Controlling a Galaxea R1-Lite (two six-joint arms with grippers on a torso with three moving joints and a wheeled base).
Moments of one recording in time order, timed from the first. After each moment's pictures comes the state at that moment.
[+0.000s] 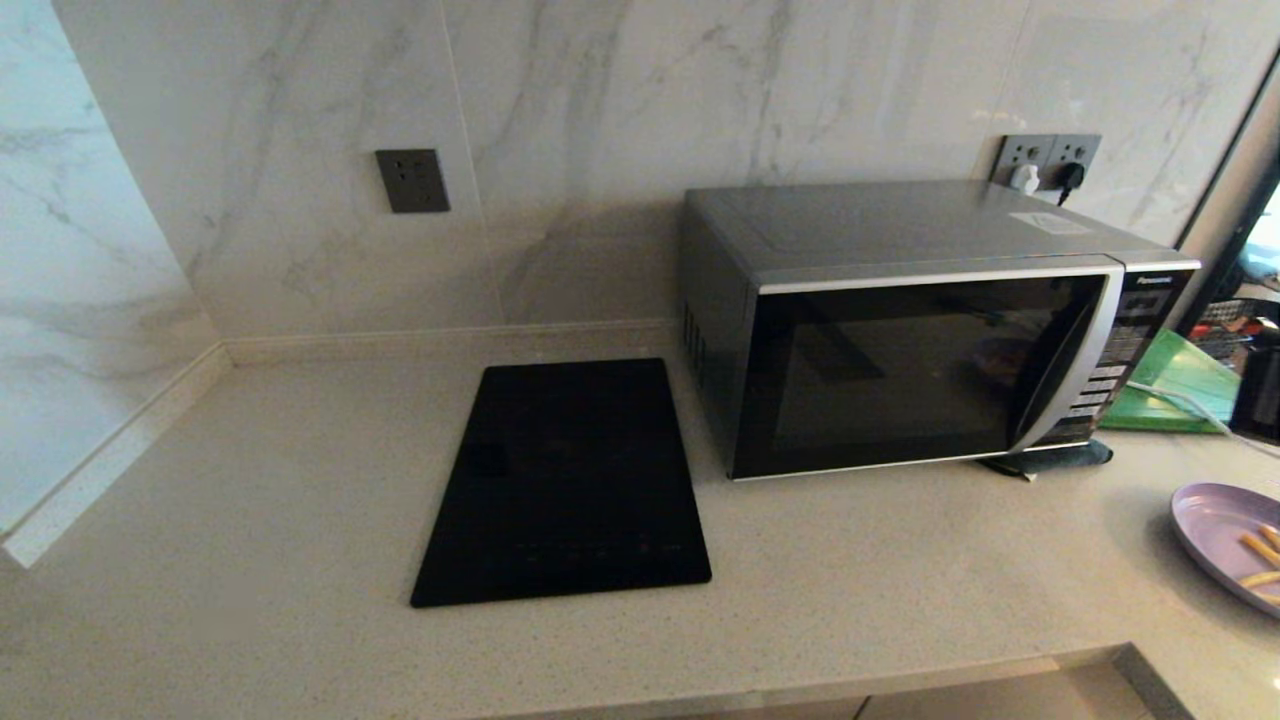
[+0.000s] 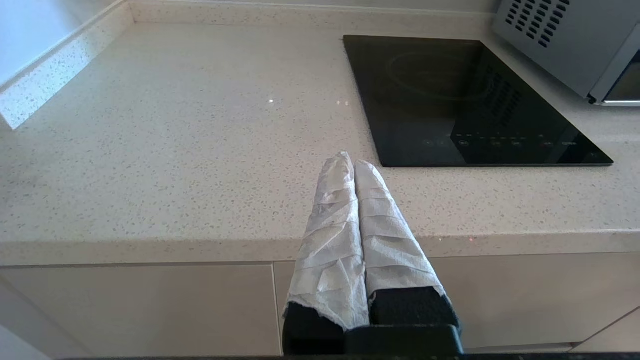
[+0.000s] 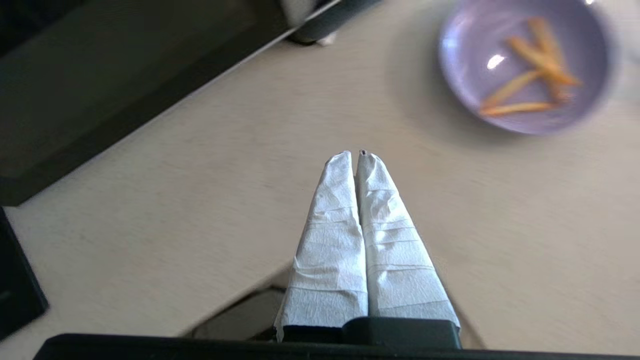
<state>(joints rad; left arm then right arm) 0.00 0.00 0.00 -0.01 0.03 -0.07 0.07 1.33 -1.19 0.57 -0.44 0.46</state>
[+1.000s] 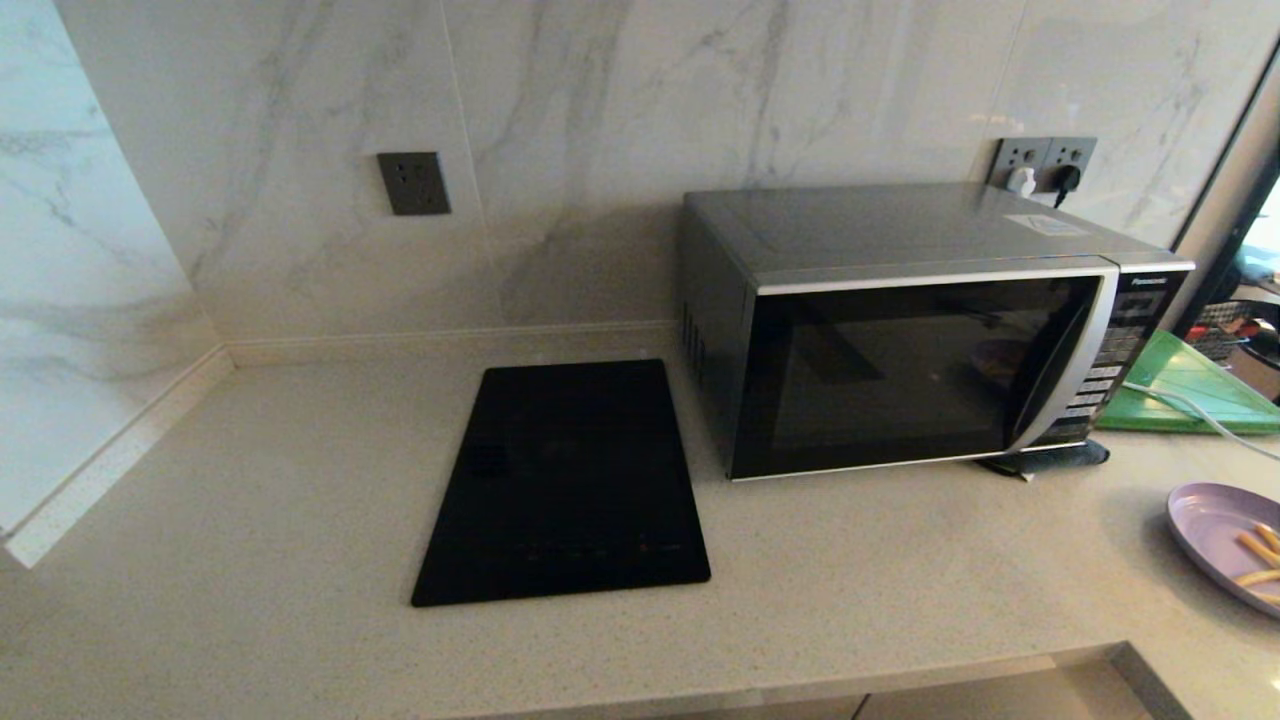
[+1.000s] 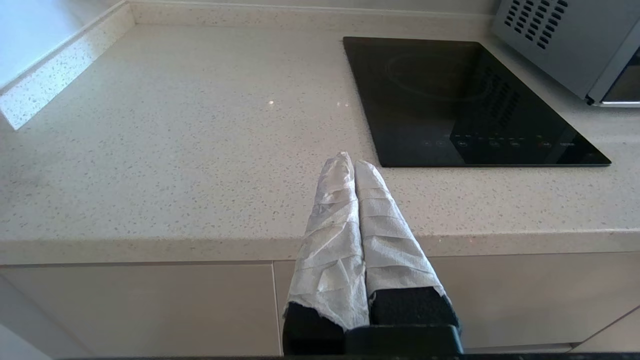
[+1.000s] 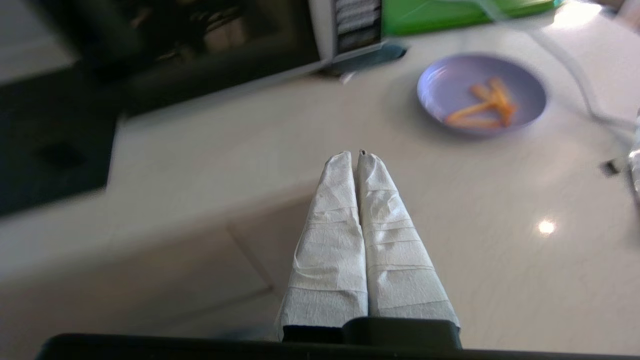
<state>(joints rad) 0.00 0.00 0.00 -0.01 0.03 -0.07 0.03 0.21 -0.80 0.73 -0.22 0.21</state>
